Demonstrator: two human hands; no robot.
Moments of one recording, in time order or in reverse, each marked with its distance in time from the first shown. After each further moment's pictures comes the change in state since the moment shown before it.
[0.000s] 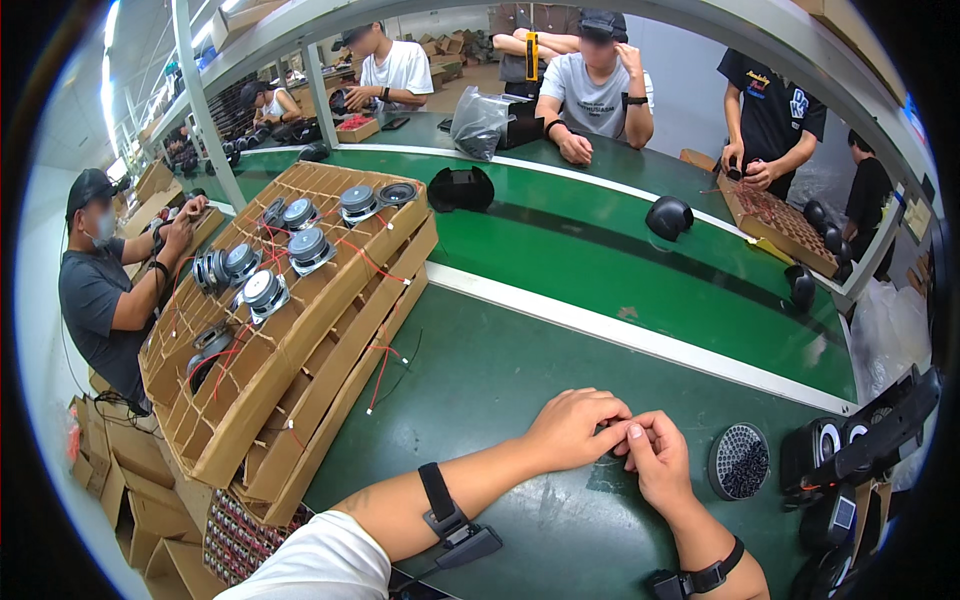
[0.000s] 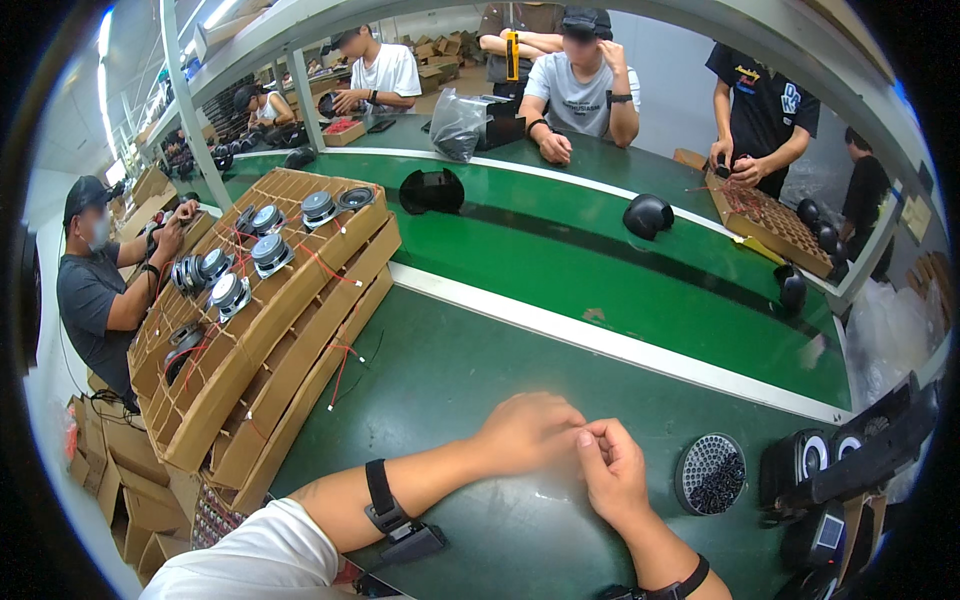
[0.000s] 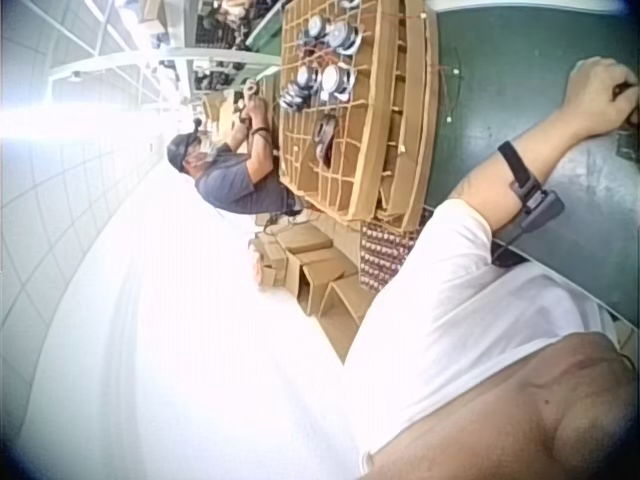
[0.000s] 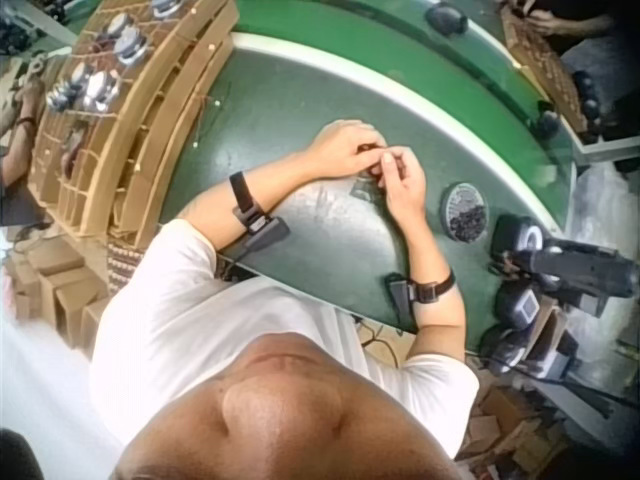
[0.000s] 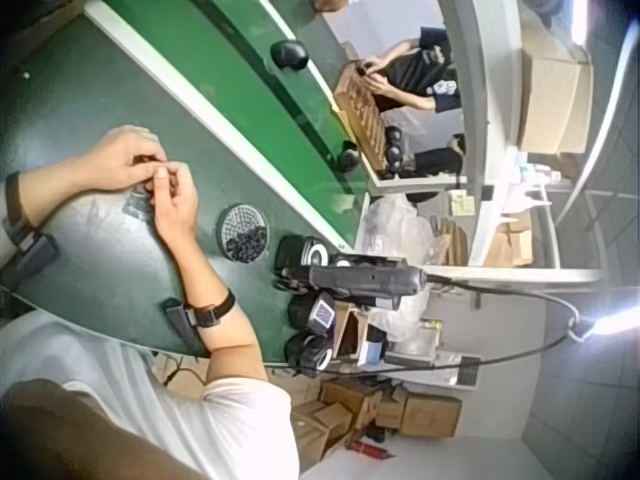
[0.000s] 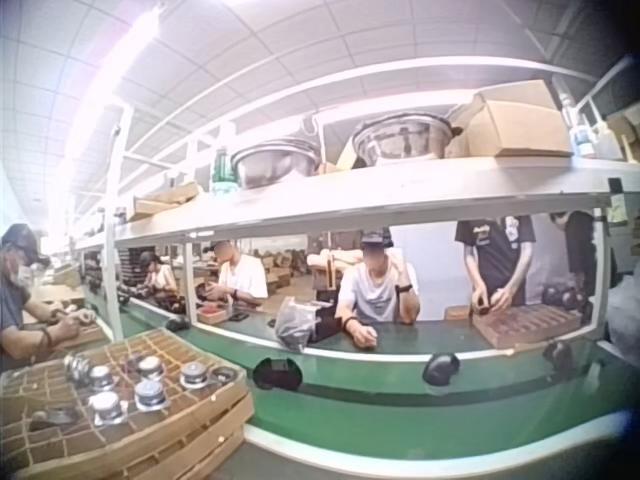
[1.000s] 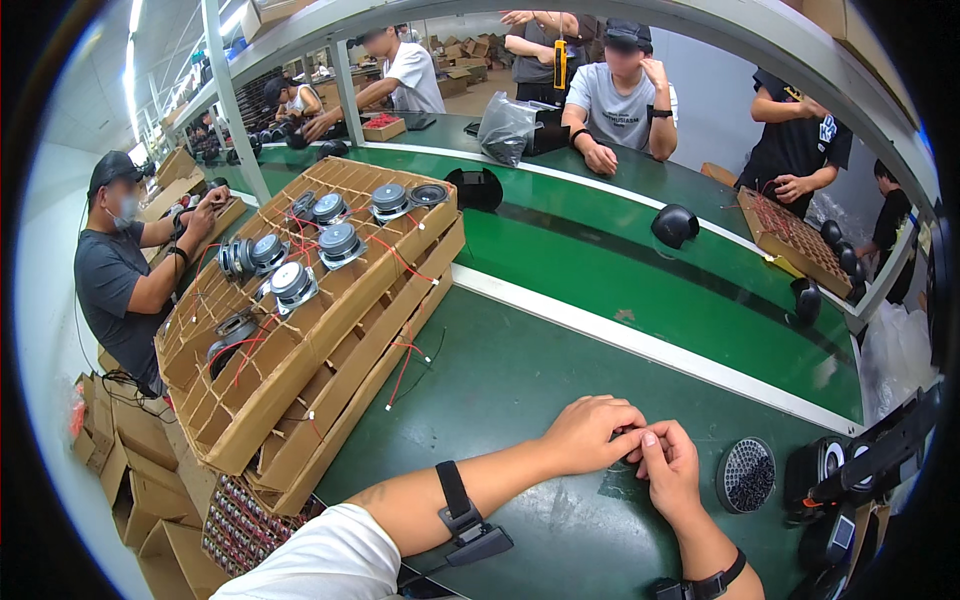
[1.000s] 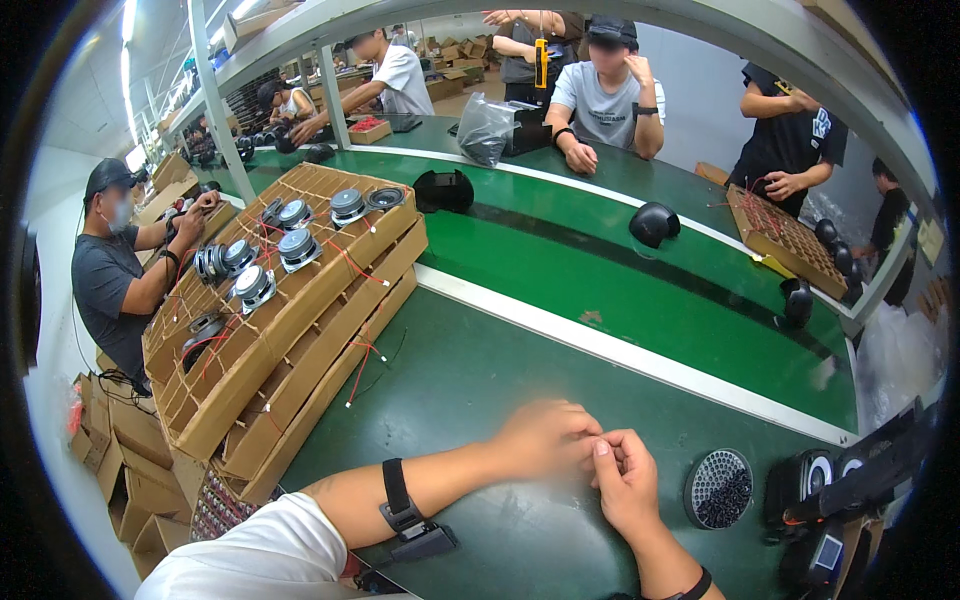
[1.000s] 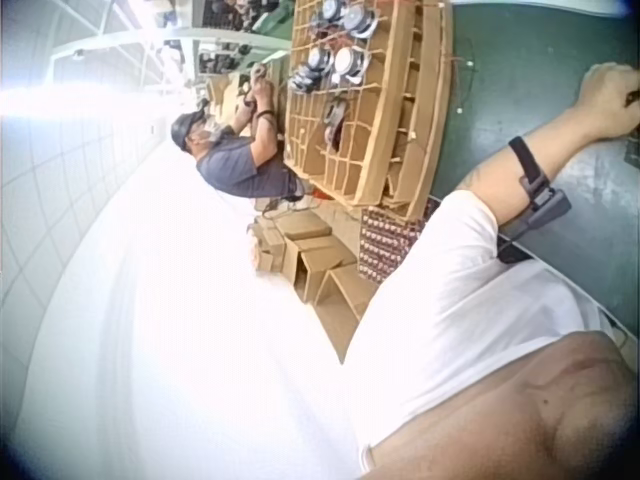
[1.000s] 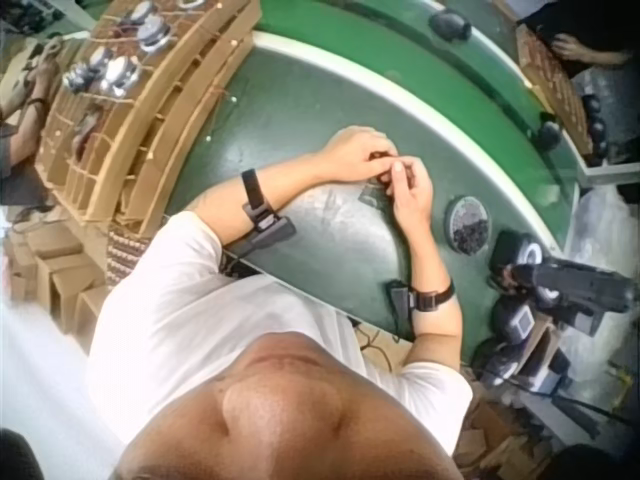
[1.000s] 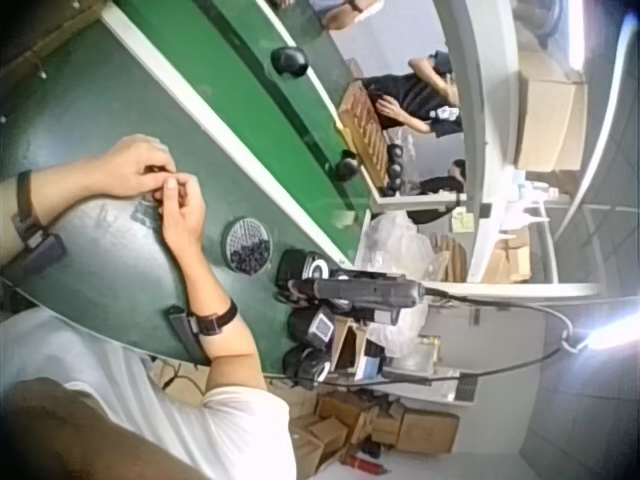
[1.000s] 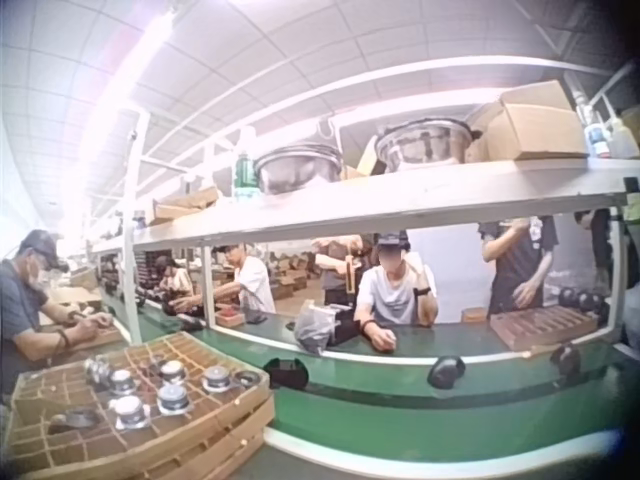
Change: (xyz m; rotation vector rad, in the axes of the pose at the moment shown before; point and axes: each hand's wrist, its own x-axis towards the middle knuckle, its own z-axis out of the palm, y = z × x) left_hand 0.001 -0.003 0.006 -0.055 0.050 0.002; right_hand 0.000 -0.006 0.001 -0.030 -0.018 0.007
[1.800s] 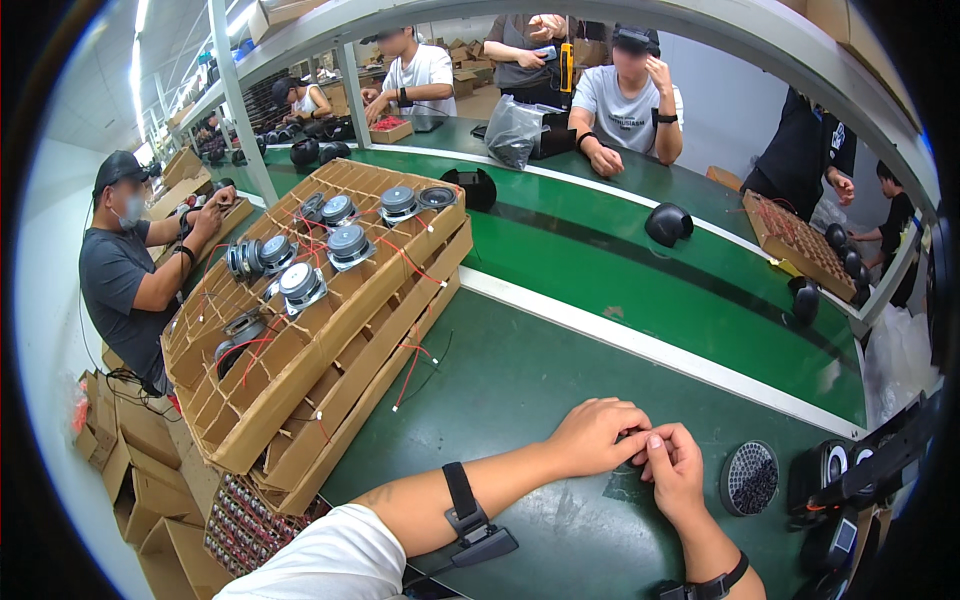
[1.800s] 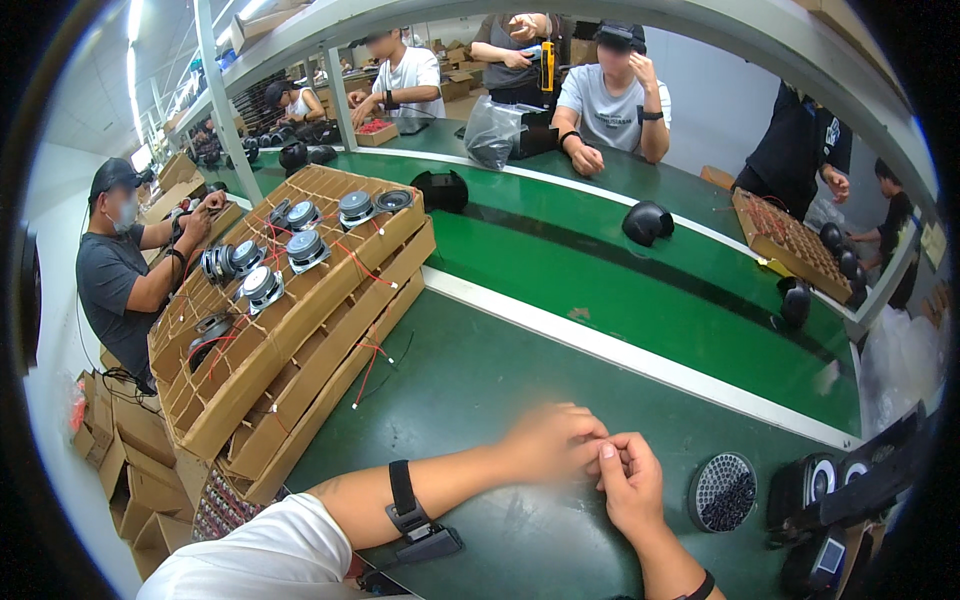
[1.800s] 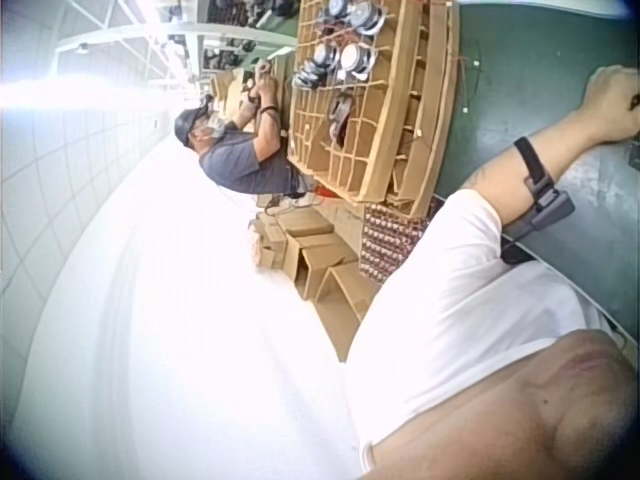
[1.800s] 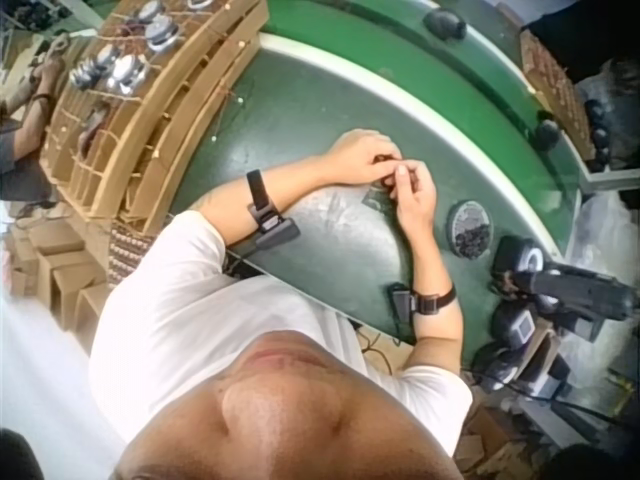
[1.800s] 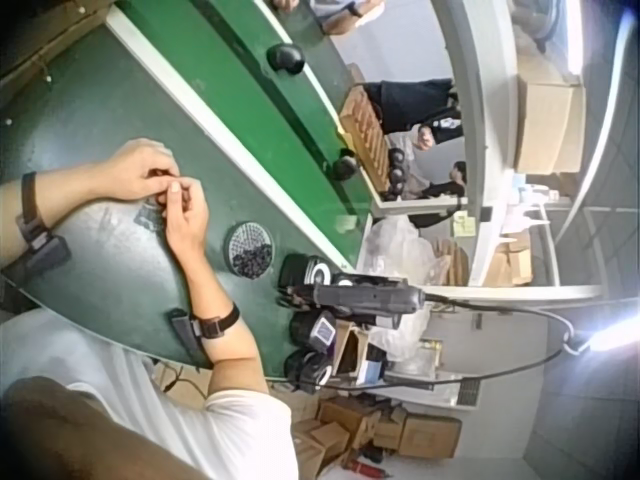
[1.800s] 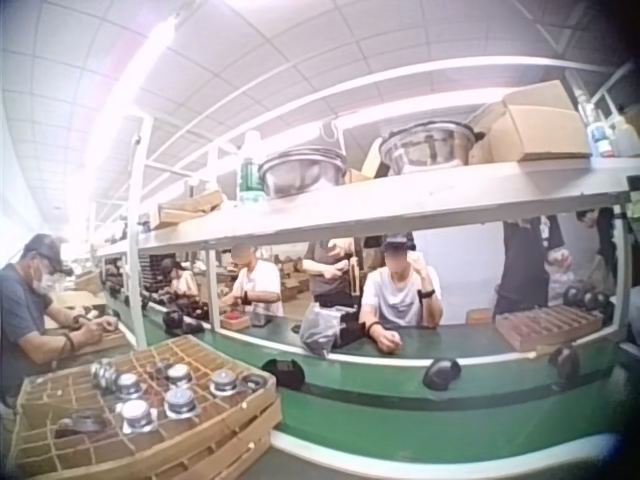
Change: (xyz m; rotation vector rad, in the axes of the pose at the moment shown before) left_hand 0.000 0.003 -0.001 -0.004 0.009 0.006; right_hand 0.001 0.004 -0.001 0.011 0.007 -0.017
